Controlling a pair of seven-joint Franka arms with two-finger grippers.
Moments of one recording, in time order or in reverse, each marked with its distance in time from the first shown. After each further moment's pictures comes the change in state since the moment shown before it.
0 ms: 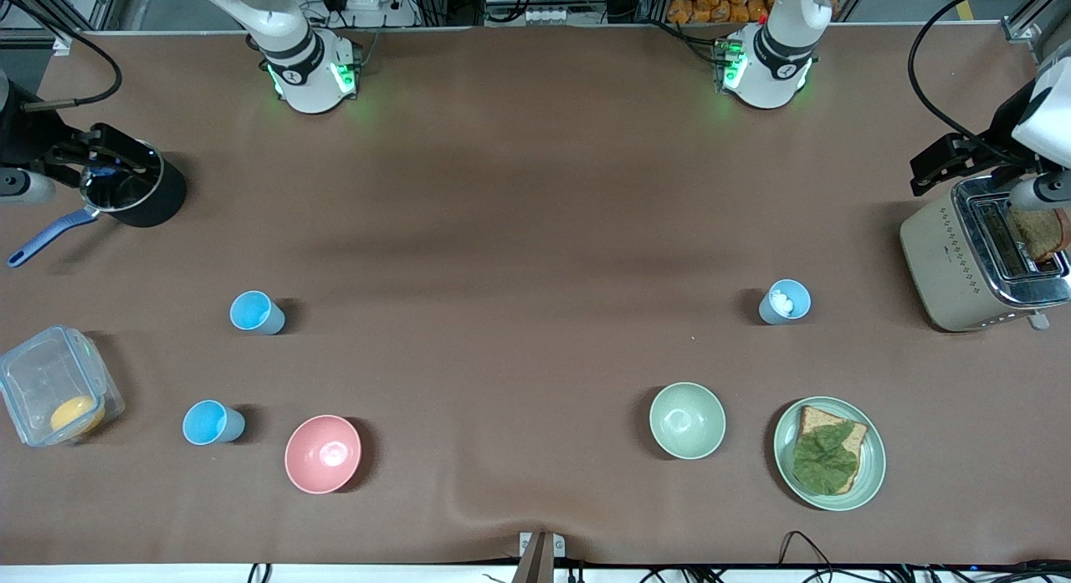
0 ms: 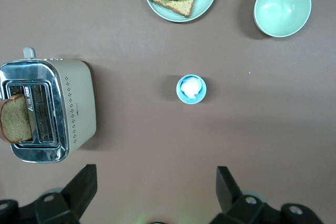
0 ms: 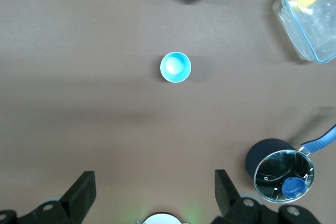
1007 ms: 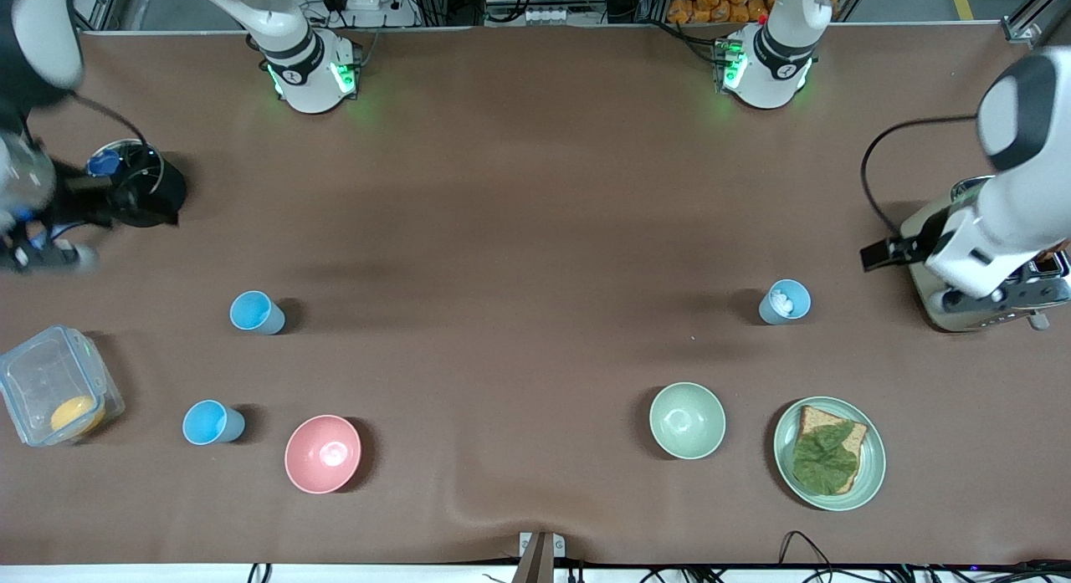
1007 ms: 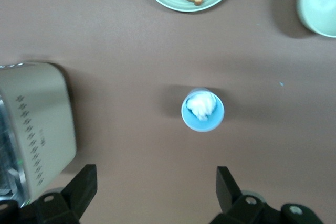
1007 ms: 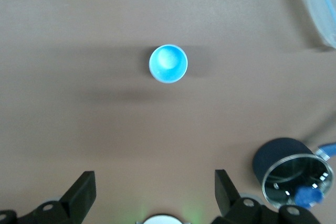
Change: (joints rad) left arm 0.051 0.172 0.002 -0.242 -0.002 0.328 0.011; right arm -0.037 0.210 -0.011 -0.028 0.000 0.094 0.000
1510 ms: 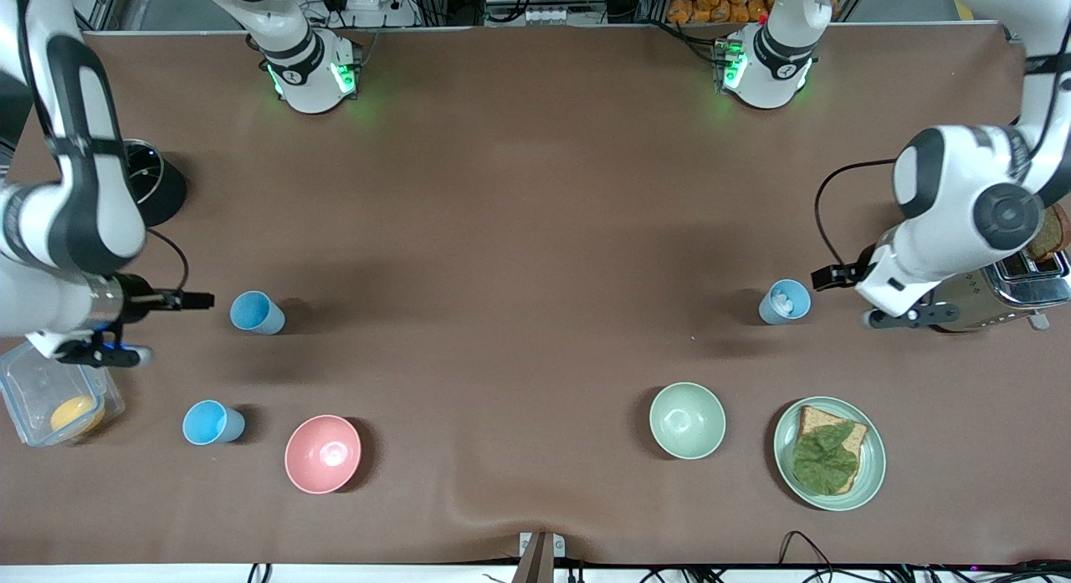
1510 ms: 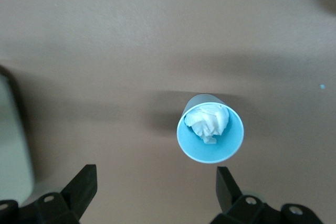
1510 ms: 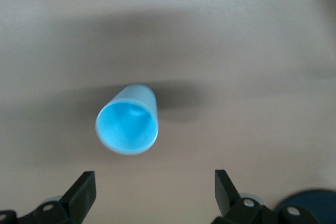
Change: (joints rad) left arm 0.002 0.068 -0.006 -0.245 0.000 0.307 0.003; right arm -0.073 0.306 -0.004 -0.005 0.000 0.253 0.000
